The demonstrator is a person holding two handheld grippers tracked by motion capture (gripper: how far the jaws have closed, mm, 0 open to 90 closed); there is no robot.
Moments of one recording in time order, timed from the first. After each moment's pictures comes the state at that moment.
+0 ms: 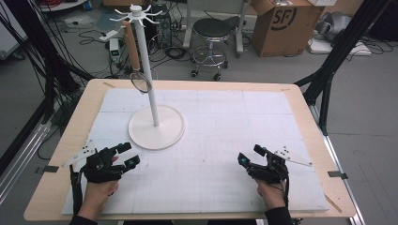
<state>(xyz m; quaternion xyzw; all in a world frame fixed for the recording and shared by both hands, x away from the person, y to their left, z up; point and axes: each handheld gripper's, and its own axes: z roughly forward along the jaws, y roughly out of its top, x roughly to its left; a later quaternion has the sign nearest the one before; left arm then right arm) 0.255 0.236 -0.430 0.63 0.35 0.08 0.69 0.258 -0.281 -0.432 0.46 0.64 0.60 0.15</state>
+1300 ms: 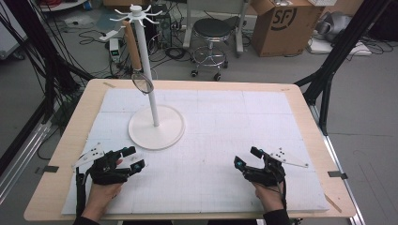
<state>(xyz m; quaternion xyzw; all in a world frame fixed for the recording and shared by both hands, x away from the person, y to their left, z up) 0.257 0.226 -0.445 0.66 0.35 0.08 0.66 0.252 -0.270 -0.430 0.45 0.65 0.59 0.15</state>
